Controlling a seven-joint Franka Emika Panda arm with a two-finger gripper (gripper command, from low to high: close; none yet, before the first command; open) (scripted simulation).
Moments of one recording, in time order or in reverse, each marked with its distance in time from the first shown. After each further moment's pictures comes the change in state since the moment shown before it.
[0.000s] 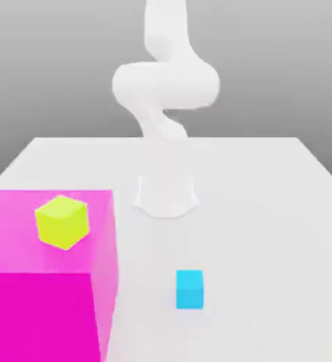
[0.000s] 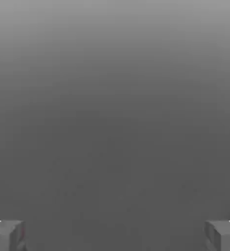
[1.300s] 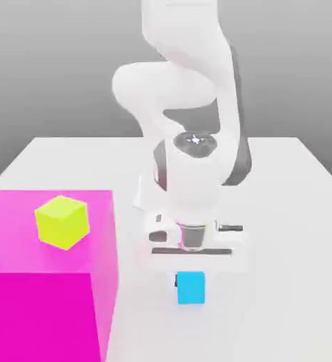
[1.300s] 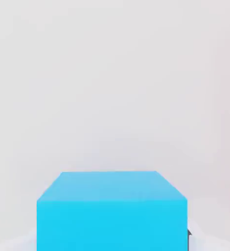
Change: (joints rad) arm 0.071 0.828 0.040 -0.484 -0.039 0.590 0.144
